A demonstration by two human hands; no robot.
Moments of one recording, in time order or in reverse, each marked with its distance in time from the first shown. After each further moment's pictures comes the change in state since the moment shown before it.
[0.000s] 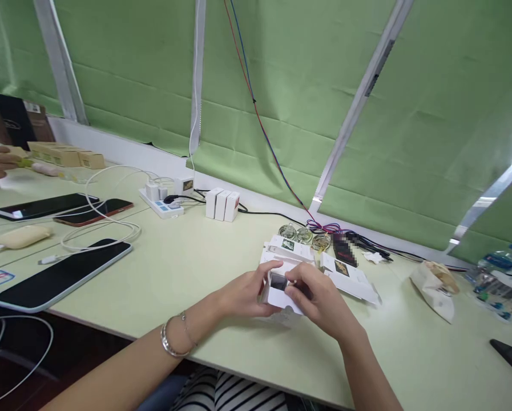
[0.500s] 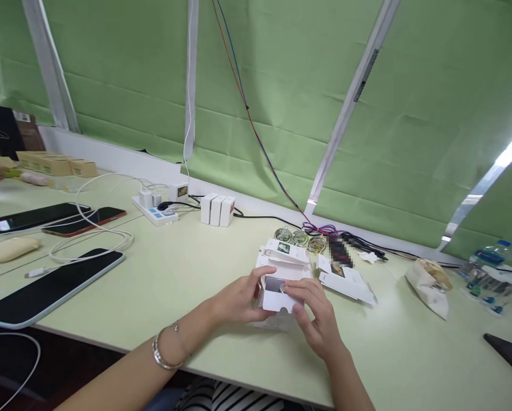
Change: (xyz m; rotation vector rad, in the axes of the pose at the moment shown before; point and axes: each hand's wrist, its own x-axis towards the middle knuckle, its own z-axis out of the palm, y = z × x) left_hand -0.002 0.001 -0.003 0.085 0.024 0.064; right_hand -0.031 0.026 0.035 0.049 0.296 -0.167
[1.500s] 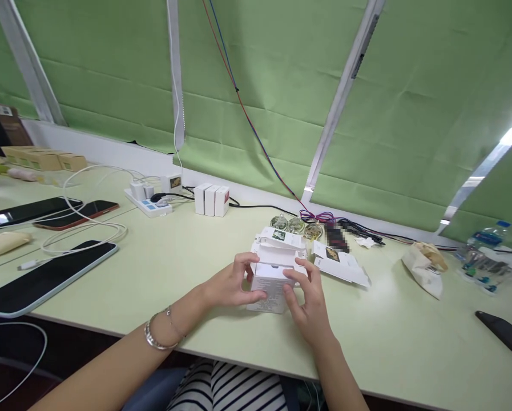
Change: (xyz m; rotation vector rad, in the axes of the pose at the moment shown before) left_hand -0.002 -0.016 0.003 -0.020 0.022 0.097; right_hand -0.015 0.002 0.012 -0.083 0.161 0.225
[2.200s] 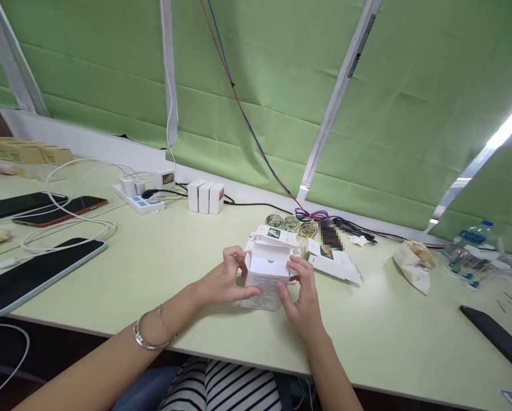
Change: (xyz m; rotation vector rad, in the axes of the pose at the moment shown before) left_hand 0.003 0.006 -0.001 -0.054 0.040 -0.107; right_hand -0.001 0.002 0.004 0.080 0.048 0.042
